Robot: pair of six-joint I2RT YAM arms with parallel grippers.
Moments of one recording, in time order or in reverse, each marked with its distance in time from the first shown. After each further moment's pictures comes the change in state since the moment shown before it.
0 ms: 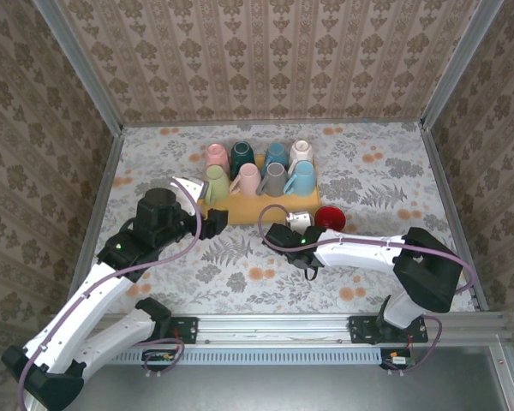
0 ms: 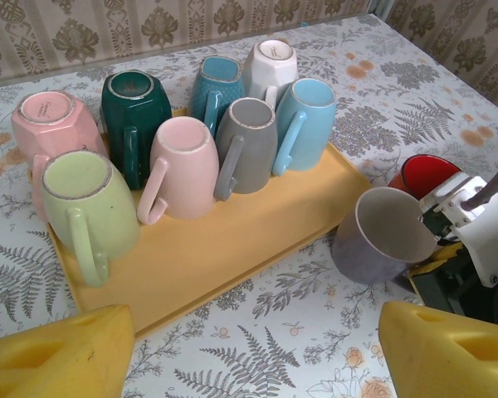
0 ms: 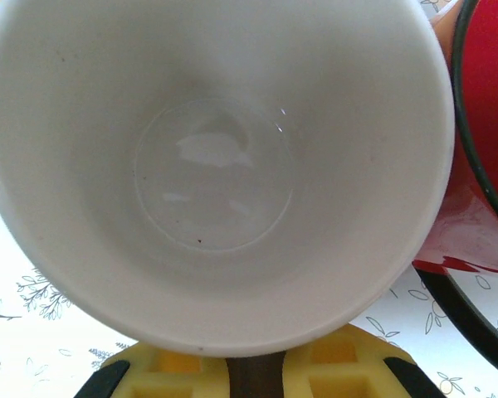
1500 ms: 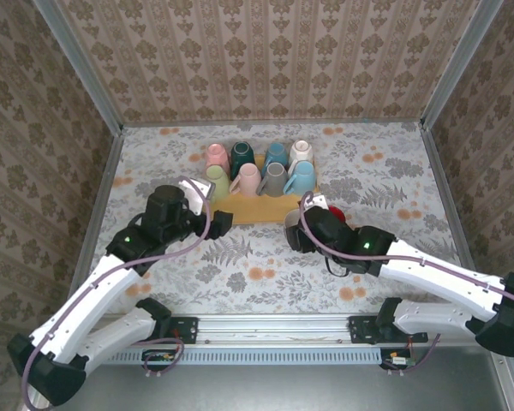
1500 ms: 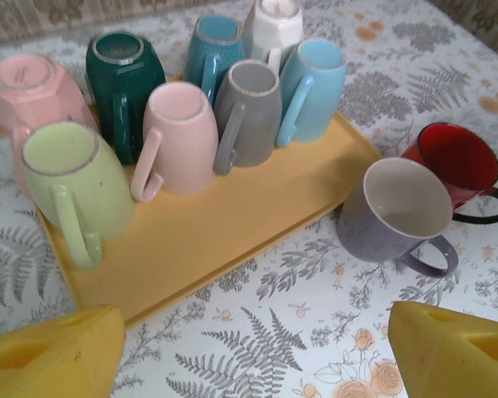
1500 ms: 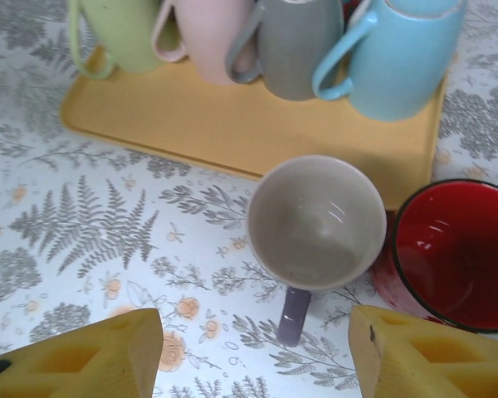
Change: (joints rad) left arm 0.006 0.085 -0.005 -0.007 0.008 0.010; right arm -0.033 -0.499 0.016 0.020 -0.192 -0.308
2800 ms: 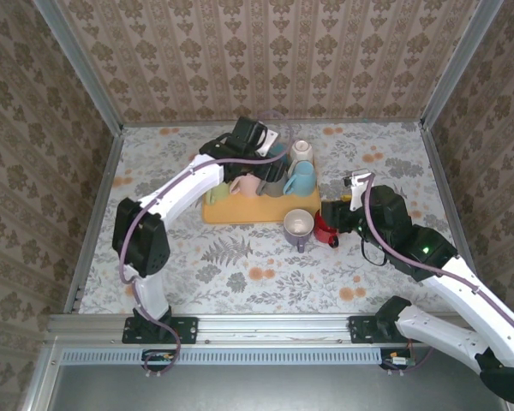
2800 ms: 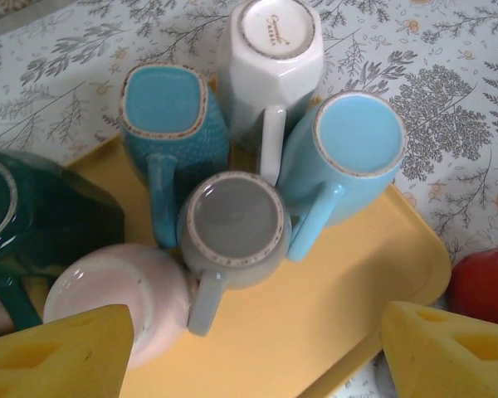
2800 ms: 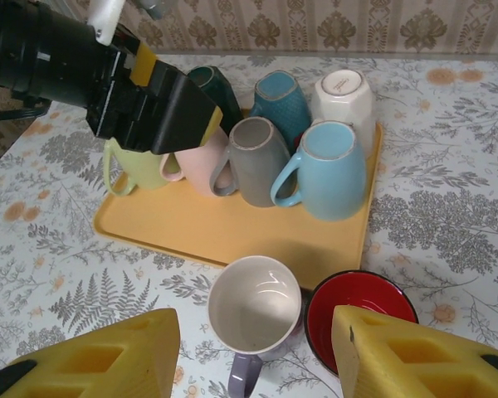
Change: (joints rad) left arm -0.053 1.001 0.838 -0.095 -0.011 0.083; right arm -0.305 -0.261 0.044 -0.006 -0.180 -0.194
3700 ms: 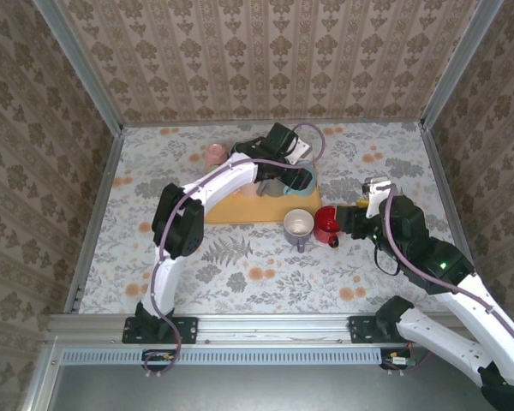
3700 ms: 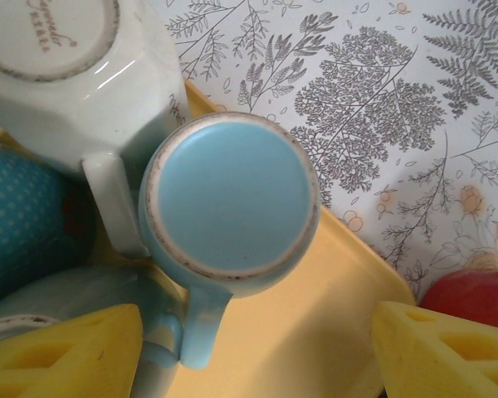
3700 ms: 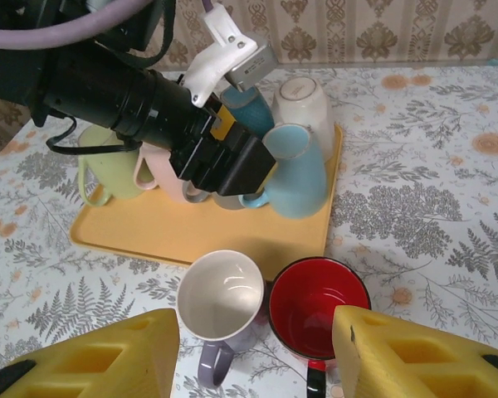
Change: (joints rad) left arm -0.084 0.302 0.237 -0.003 0.111 0.048; right arm -0.045 -0.129 -0.044 -0.059 0.026 -0.003
